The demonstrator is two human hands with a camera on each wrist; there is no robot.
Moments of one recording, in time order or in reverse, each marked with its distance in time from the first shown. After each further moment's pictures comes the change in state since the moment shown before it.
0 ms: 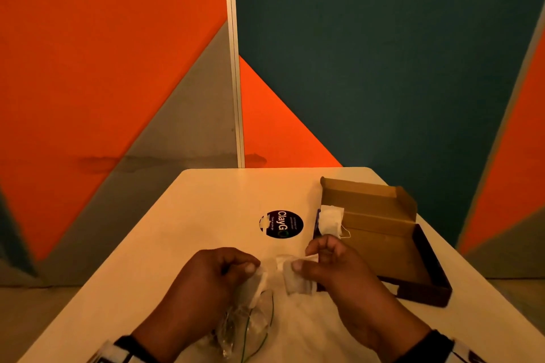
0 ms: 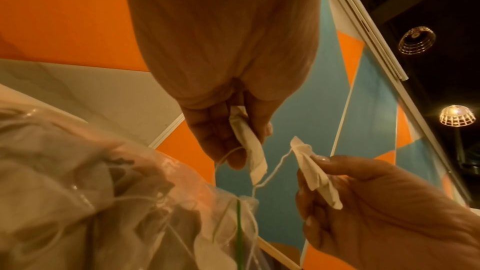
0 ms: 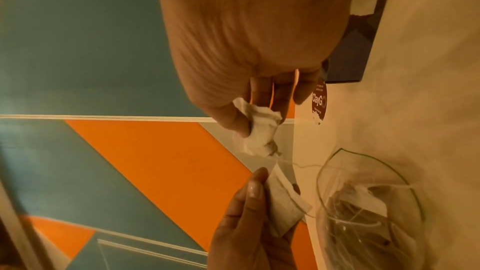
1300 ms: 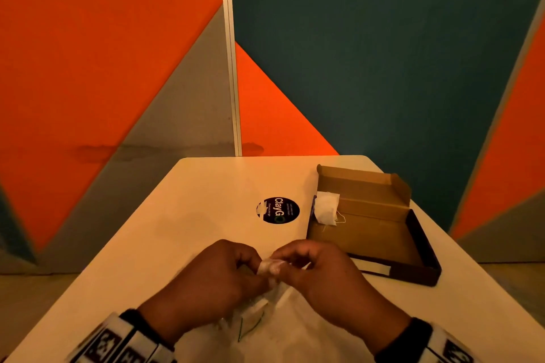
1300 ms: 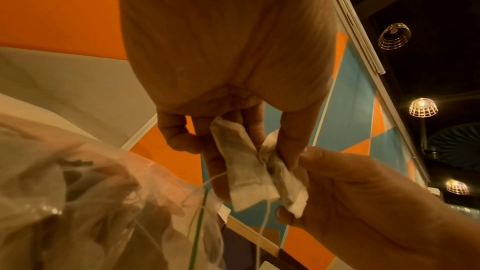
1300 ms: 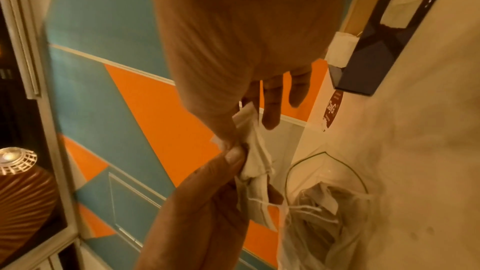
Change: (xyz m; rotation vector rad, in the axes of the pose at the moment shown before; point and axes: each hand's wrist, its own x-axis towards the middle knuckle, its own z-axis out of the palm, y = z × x) left_hand -0.010 0.011 0.004 0.078 -0.275 0.019; right_hand -0.026 -0.002 0.009 -0.463 -0.133 -0.226
